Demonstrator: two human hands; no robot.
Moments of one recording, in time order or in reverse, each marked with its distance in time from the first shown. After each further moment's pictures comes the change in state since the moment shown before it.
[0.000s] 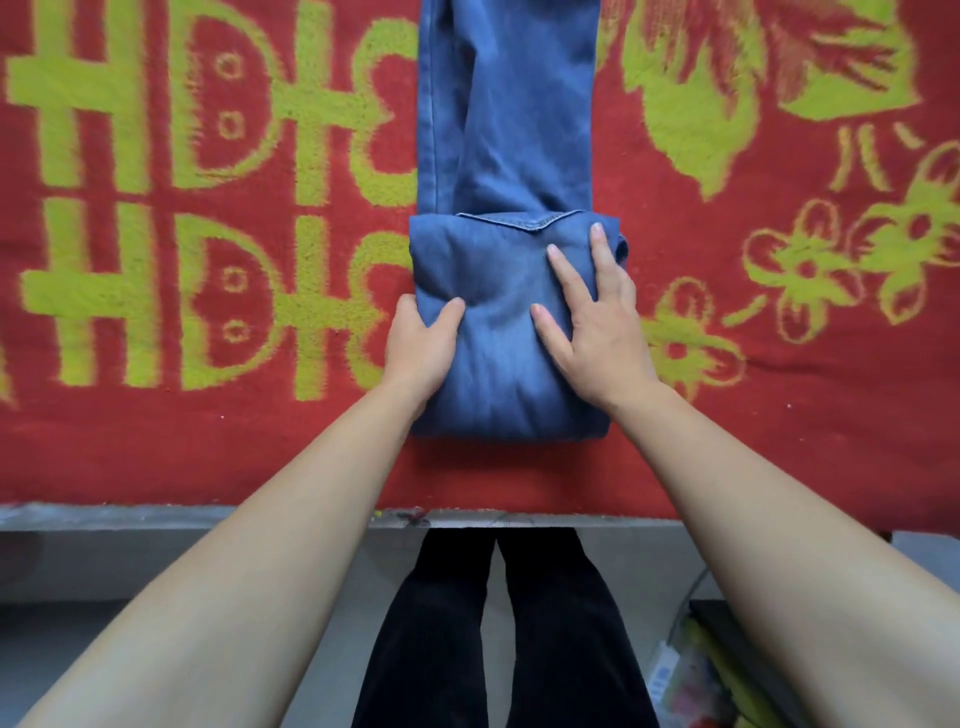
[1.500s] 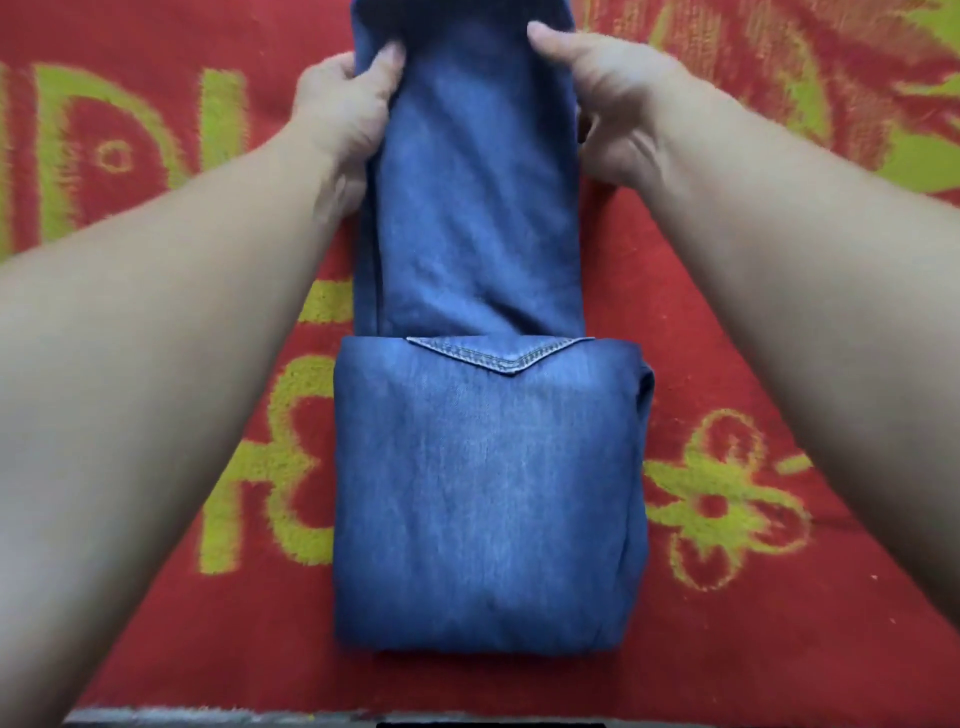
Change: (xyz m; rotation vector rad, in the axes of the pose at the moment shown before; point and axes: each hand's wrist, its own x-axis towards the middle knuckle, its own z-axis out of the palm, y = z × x) left_hand 0.209 0.193 0.027 -0.331 -0.091 0.250; right_hand 0.290 0.008 -0.057 1.347 -0.278 0.559
